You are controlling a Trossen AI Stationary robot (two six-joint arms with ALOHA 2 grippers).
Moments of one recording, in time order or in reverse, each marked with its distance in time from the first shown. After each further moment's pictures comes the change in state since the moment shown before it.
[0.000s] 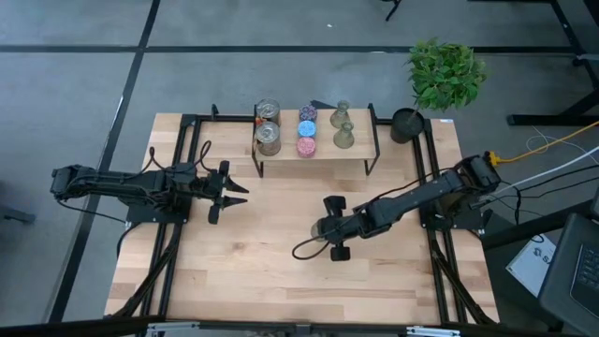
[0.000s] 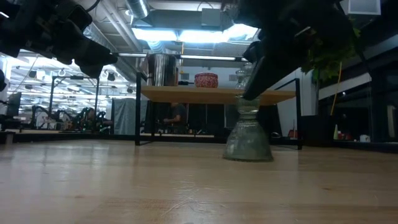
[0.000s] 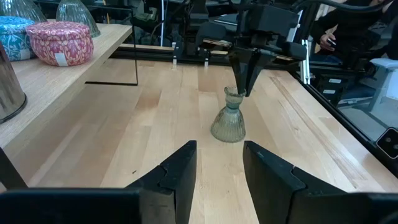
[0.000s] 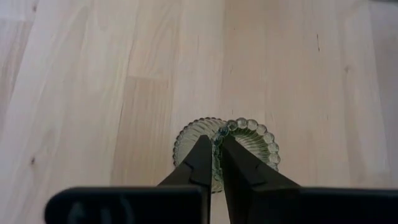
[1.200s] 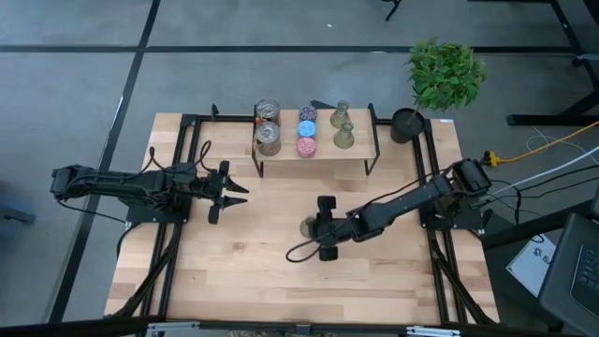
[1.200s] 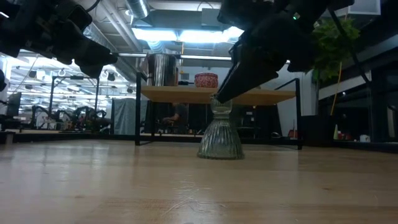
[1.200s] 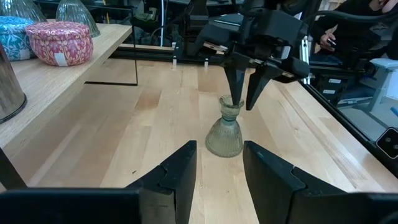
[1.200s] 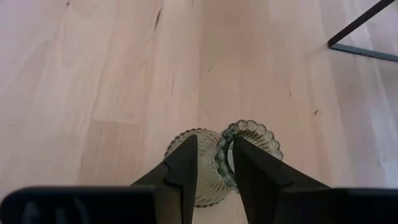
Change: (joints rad) left arm 0.000 0.000 0.000 0.000 0.000 0.000; right arm 0.007 0.091 0.004 0.176 0.136 -0.079
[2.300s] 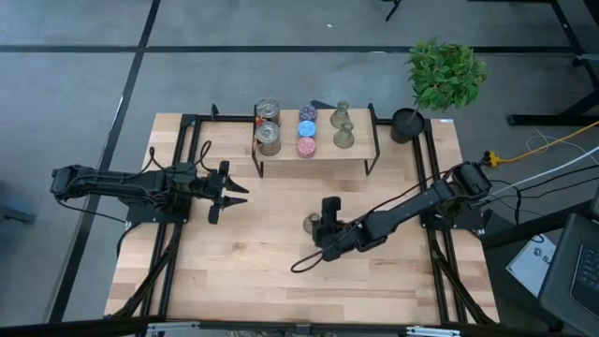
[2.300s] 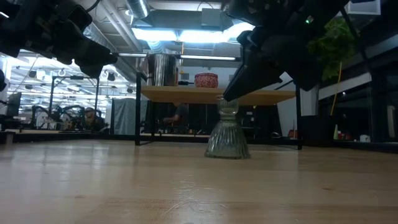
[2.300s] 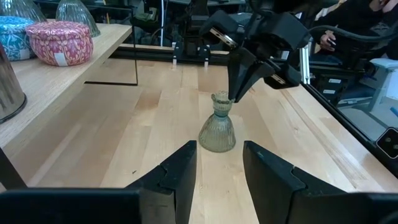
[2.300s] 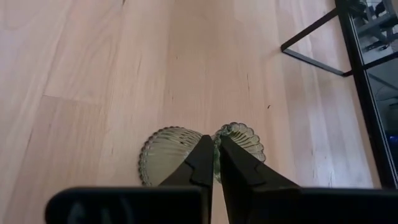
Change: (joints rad) left arm 0.000 0.000 0.000 0.000 0.000 0.000; right arm 0.060 0.000 0.001 -0.032 0.240 -0.066
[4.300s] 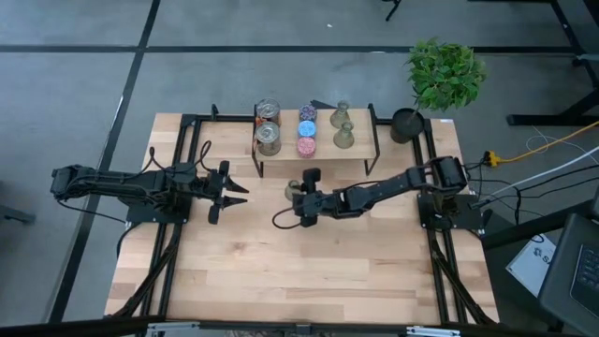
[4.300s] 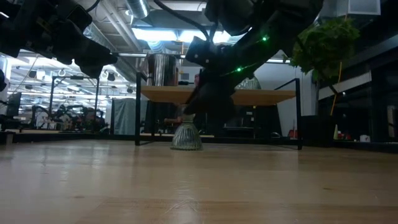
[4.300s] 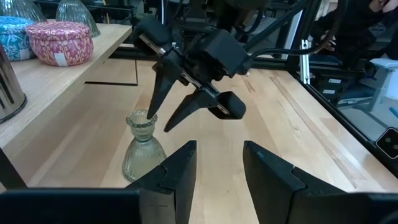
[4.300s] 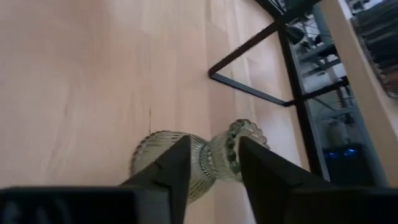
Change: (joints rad) left arm 0.000 0.000 0.000 0.000 0.000 0.000; right arm -0.279 0.139 -0.002 0.434 -0.026 -0.421
